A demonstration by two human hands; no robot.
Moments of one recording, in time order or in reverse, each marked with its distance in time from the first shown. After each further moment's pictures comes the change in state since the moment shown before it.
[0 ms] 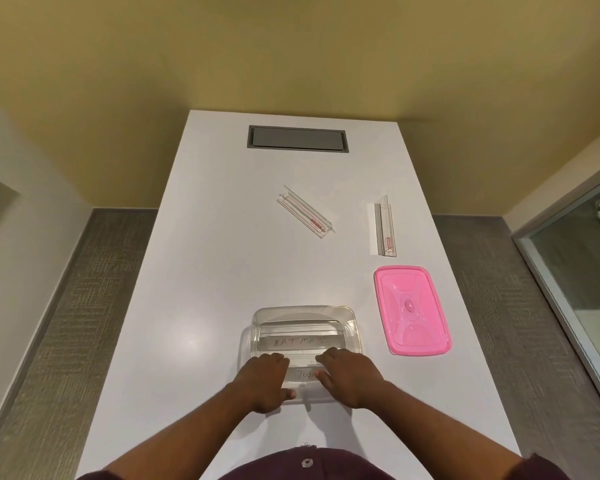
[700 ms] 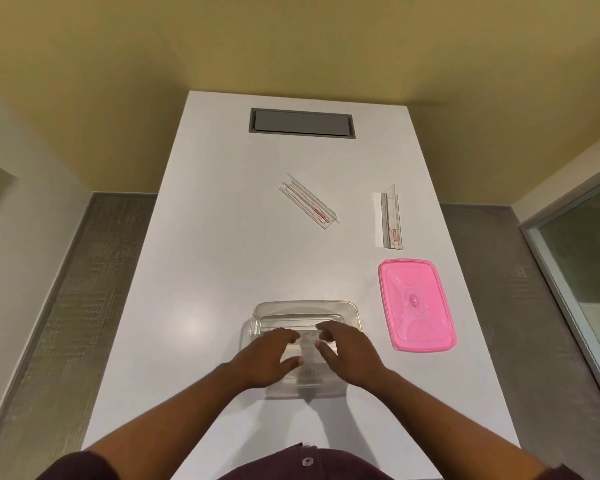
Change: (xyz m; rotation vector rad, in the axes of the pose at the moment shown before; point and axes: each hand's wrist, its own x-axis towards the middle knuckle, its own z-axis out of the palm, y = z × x) left_hand 0.009 -0.010 -0.026 -0.489 0.180 0.122; right_hand 0.014 0.000 -0.022 0.440 0.279 0.056
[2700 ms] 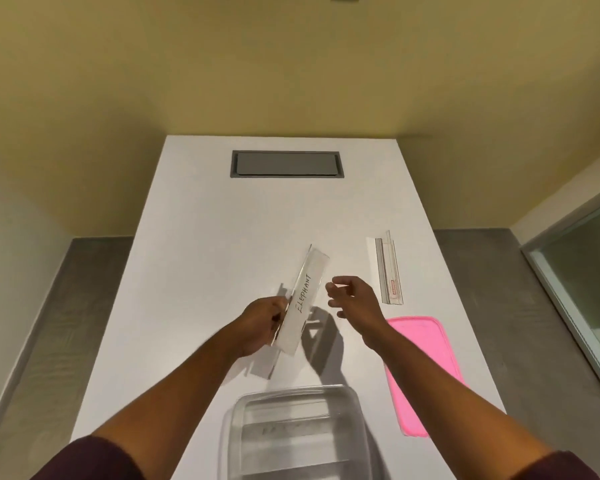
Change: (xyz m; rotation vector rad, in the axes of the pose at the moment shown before) left_hand 0.175 0.019 -0.136 -1.103 0.046 -0.392; right_hand 0.191 0.011 -0.124 0.863 0.225 0.391
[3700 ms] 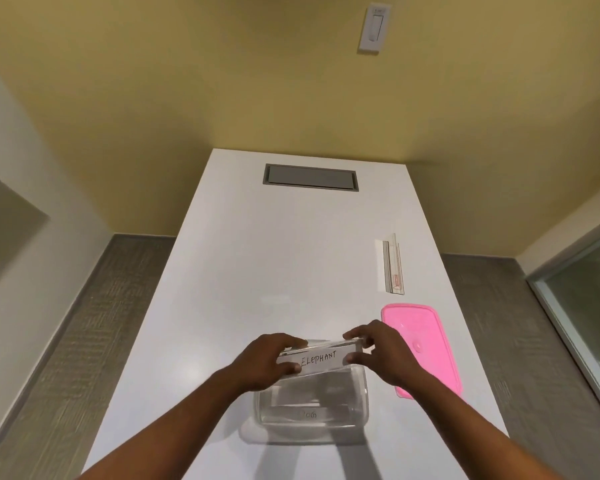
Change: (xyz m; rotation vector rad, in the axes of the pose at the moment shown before) left_hand -0.149 -0.112 -0.007 1.021 0.063 0.443; right_hand -0.156 0.057 -0.038 -0.759 -0.172 -0.326
